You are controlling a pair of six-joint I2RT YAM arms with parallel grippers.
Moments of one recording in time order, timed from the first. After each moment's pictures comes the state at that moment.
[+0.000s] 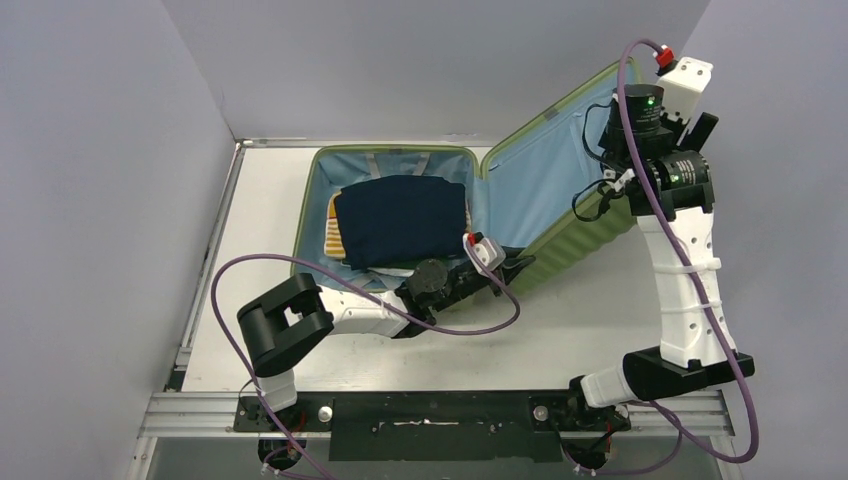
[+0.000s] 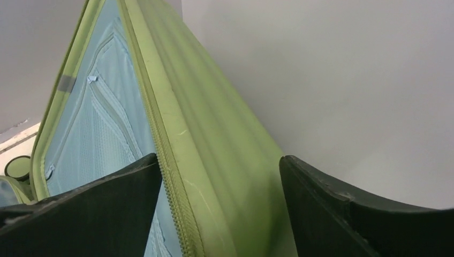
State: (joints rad) left arm -1.12 1.79 0.98 1.12 0.02 -0.04; right arm 0.24 1.44 2.02 -1.04 0.89 0.28
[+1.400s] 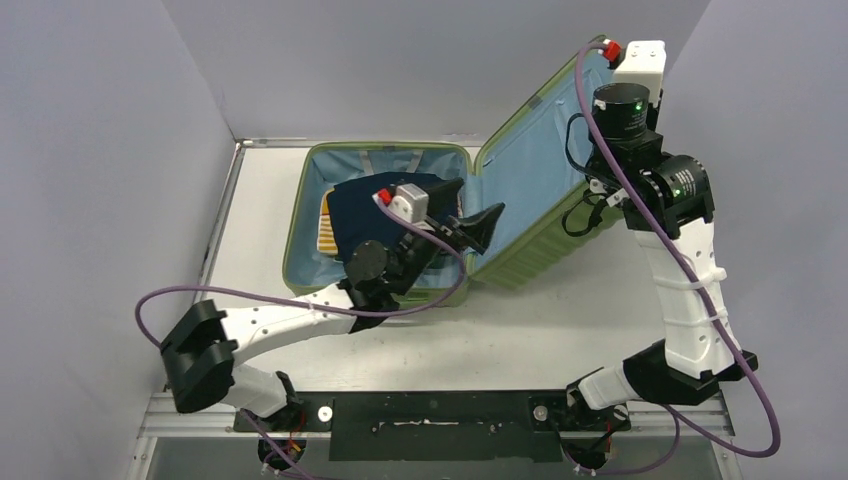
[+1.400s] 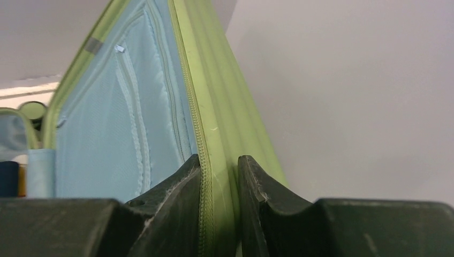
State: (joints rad) left arm -1.07 1.46 0.96 1.00 -0.27 -0.18; right arm 0.44 1.44 2.14 -1.09 0.89 0.02
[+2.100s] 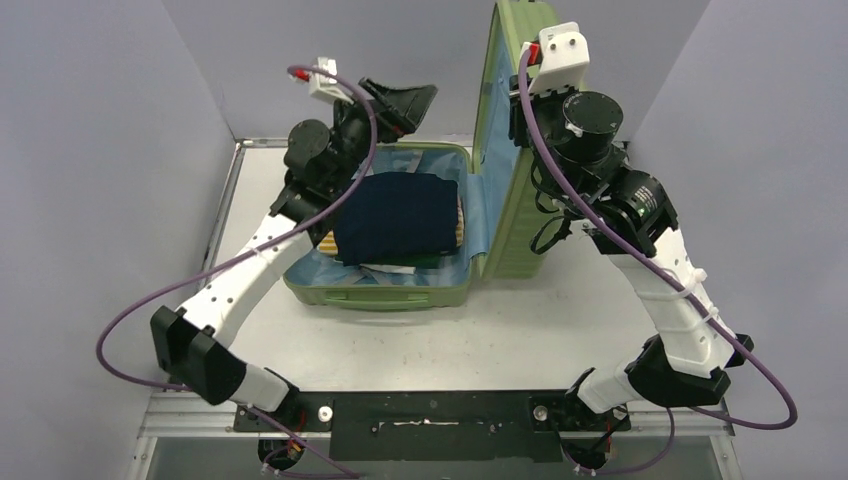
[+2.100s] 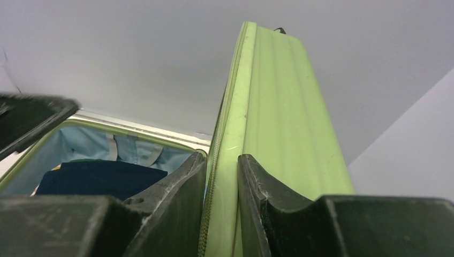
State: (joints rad) left arm -0.56 1.40 1.39 0.33 -0.03 -0.80; right arm 0.78 1.44 2.12 -0.66 0.62 -0.17
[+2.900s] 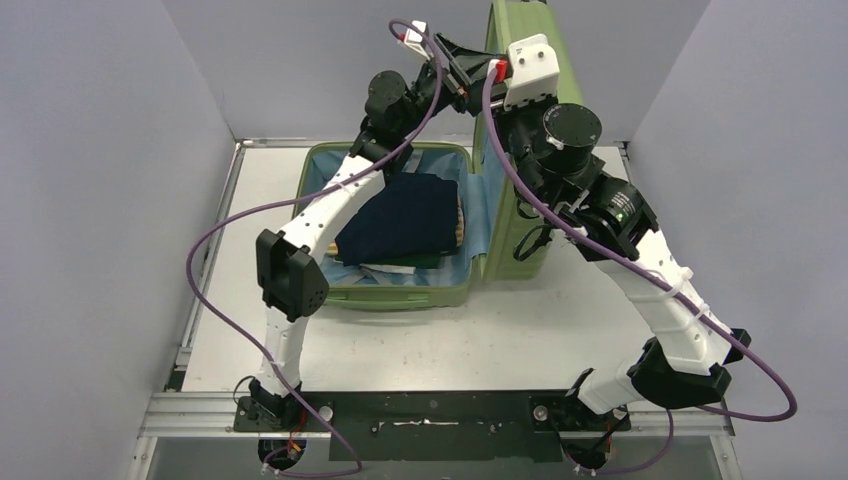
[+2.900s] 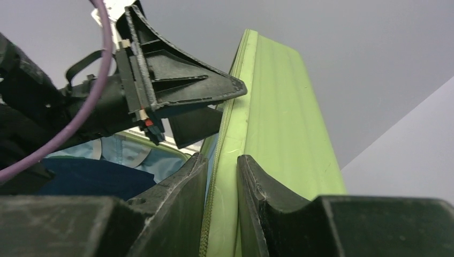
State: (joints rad) left arm -0.60 2.08 2.17 0.35 0.42 -1.42; right arm 0.86 1.43 2.03 -0.53 0.67 -0.31
